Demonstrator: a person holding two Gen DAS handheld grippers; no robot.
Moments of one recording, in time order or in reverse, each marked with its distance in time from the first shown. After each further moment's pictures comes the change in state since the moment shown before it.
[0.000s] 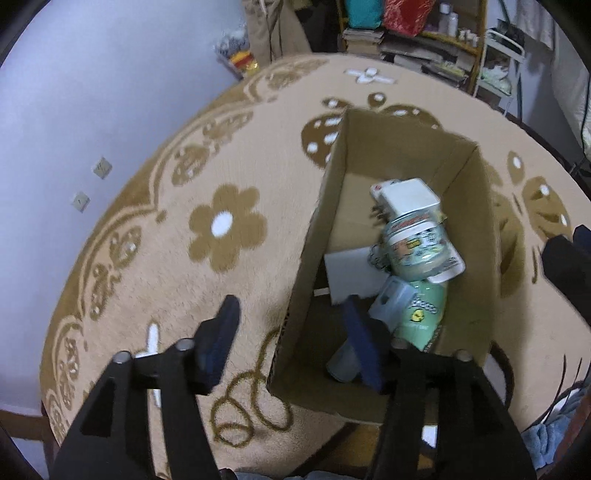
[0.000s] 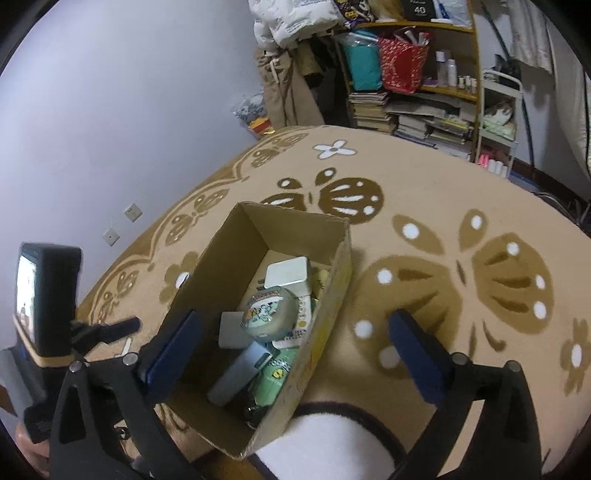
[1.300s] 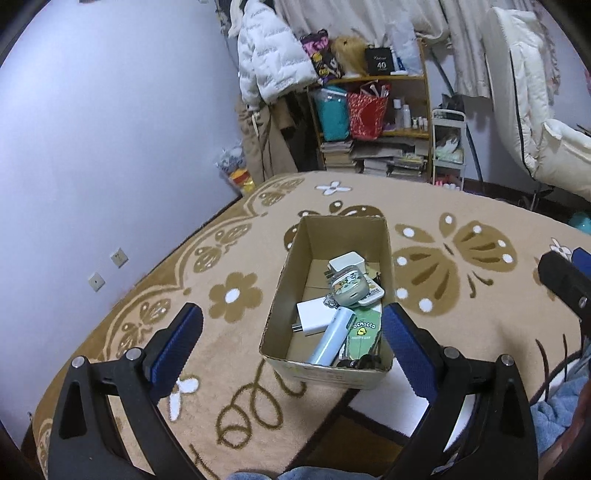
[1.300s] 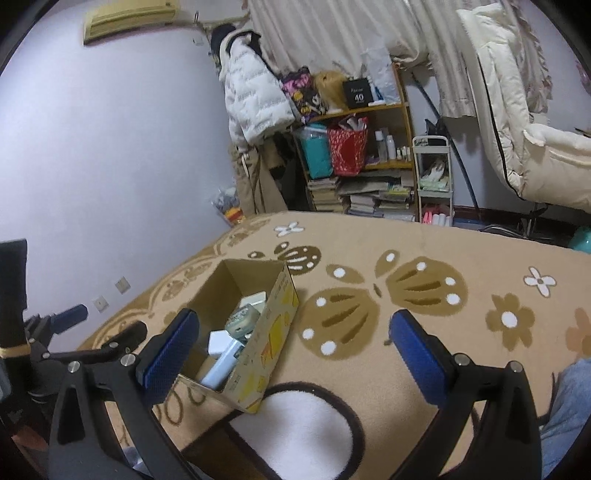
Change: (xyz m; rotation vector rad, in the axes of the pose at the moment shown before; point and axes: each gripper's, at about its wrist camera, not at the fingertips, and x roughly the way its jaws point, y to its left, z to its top) left arm -0.140 -0.023 -0.100 0.049 -0.489 0.001; right arm -0.145 -0.028 -0.096 0.079 -0.401 -0.085
